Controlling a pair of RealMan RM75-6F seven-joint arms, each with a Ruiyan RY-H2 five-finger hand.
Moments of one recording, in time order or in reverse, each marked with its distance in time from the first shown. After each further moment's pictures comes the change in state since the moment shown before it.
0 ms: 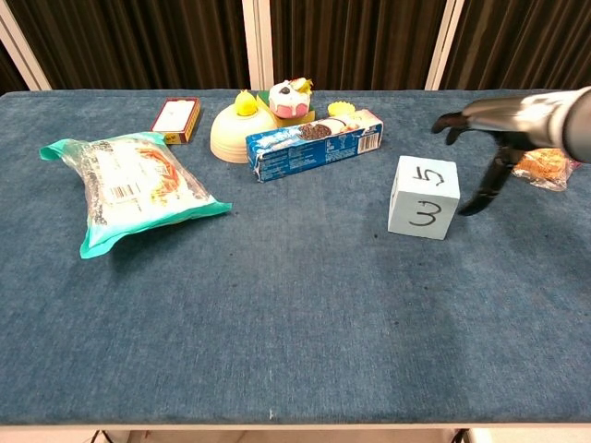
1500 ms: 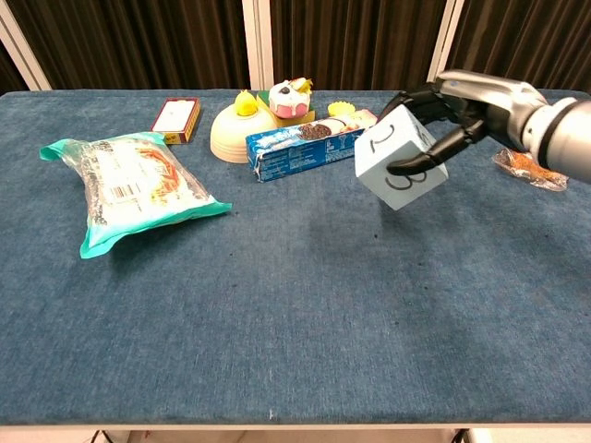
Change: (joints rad) left arm 0.012 -0.020 0.002 0.003 -0.004 0.005 -0.006; right arm -0.255 -0.107 0.005 0.418 -0.966 -0.207 1.274
